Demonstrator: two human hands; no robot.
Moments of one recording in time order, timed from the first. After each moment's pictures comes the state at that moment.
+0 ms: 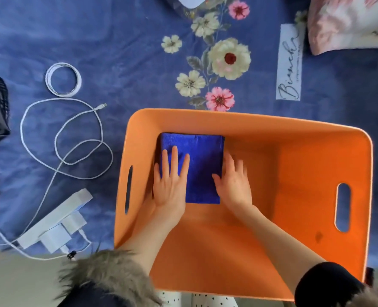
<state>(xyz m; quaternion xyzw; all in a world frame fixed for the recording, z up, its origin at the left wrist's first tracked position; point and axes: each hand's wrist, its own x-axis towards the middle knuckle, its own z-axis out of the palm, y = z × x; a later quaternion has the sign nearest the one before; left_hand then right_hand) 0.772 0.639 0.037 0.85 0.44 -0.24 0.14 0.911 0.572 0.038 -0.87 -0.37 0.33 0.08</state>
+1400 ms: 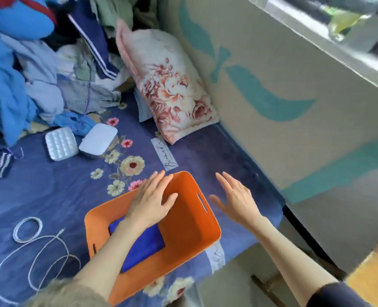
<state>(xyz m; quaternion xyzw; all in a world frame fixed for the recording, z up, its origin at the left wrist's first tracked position) 0.870 0.635 0.320 0.95 0.15 -0.01 0.26 0.990 0.426 0.345 -0.94 -0.30 0.14 0.07</state>
